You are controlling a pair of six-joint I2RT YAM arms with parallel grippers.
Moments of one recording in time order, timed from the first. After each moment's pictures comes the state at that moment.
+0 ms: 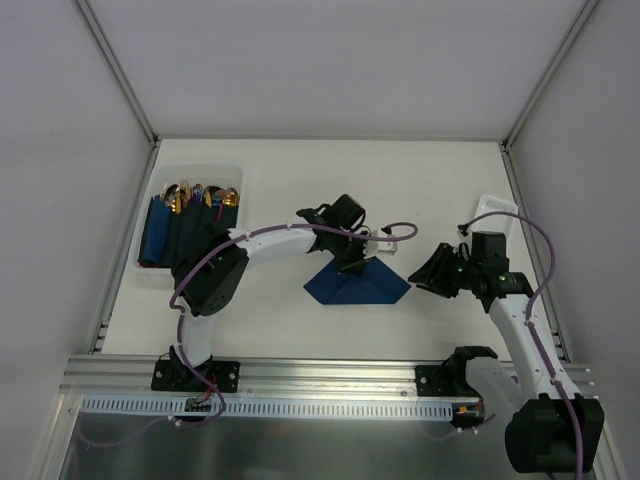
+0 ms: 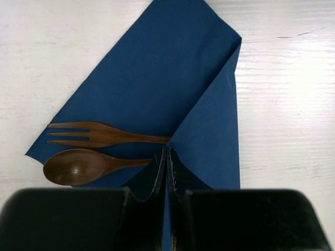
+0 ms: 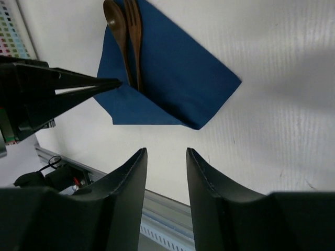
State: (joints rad) left arm -0.86 1.96 1.40 -0.45 0.52 0.56; right arm 0.04 0.87 0.63 -0.69 -0.45 0.52
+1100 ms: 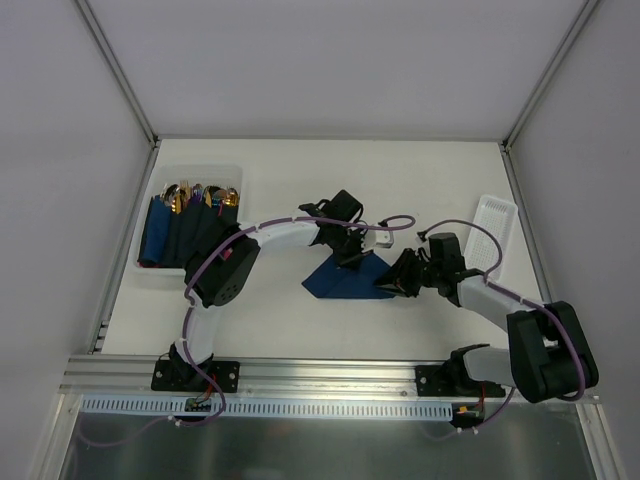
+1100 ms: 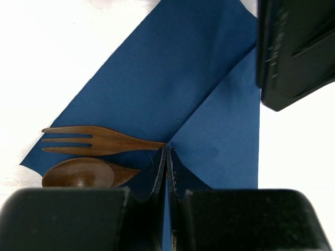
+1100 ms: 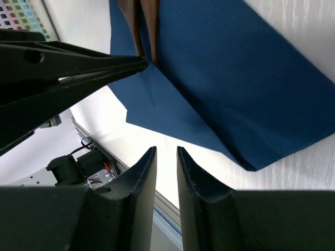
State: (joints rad) left arm -0.80 2.06 1.47 -0.45 0.54 0.57; right arm 0.28 1.25 0.44 -0.04 -0.59 0.85
